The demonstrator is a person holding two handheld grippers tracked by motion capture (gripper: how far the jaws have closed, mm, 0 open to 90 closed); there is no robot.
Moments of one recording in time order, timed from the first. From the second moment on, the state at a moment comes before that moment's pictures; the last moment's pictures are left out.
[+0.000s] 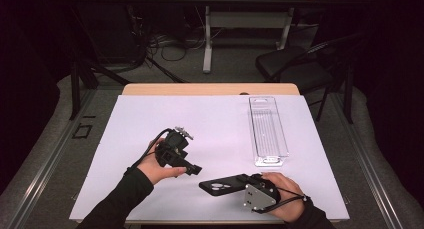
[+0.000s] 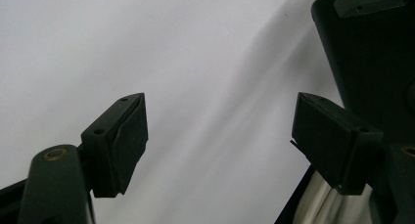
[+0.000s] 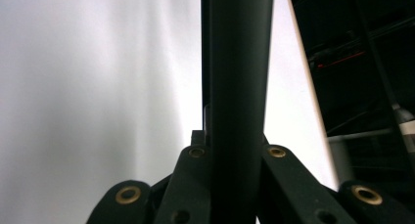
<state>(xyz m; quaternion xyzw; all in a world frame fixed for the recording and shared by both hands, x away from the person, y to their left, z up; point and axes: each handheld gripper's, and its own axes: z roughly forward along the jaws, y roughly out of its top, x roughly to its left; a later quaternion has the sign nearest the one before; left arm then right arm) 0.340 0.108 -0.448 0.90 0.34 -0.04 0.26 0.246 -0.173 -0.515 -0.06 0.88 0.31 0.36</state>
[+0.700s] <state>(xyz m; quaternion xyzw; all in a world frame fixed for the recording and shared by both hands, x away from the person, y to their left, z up) 0.336 0.112 -0.453 0.90 0.34 -0.03 0.28 0.269 -0.183 -0.512 0.12 0.87 0.43 0.21</state>
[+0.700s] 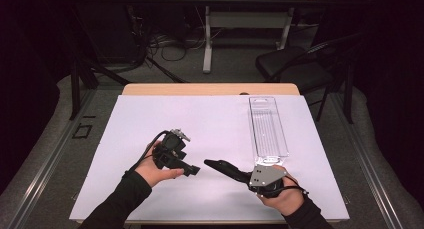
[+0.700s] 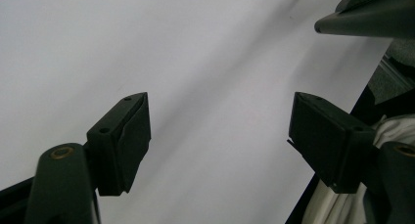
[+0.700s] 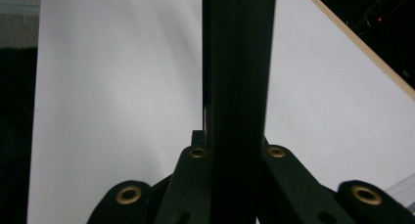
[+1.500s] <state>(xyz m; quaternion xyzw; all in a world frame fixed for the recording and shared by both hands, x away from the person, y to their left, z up) 0.336 0.104 -0.452 0.87 0.35 -0.04 0.35 0.285 -0.181 -0.518 0.23 0.83 0.50 0.12</state>
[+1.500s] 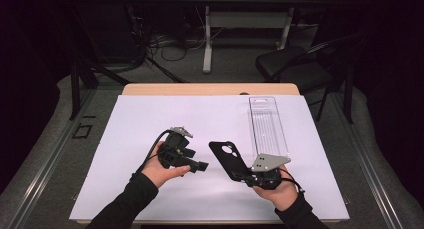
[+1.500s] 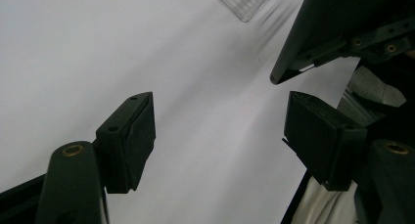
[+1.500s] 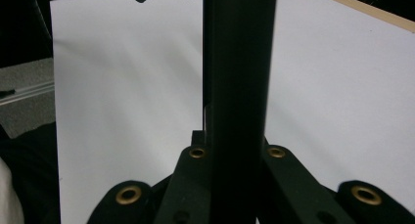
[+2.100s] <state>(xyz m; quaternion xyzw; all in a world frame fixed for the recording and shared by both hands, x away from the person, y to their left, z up) 0.328 0.097 -0.447 0.87 0.31 0.01 0.39 0.288 -0.180 -0.524 0.25 0.81 0.52 0.09</state>
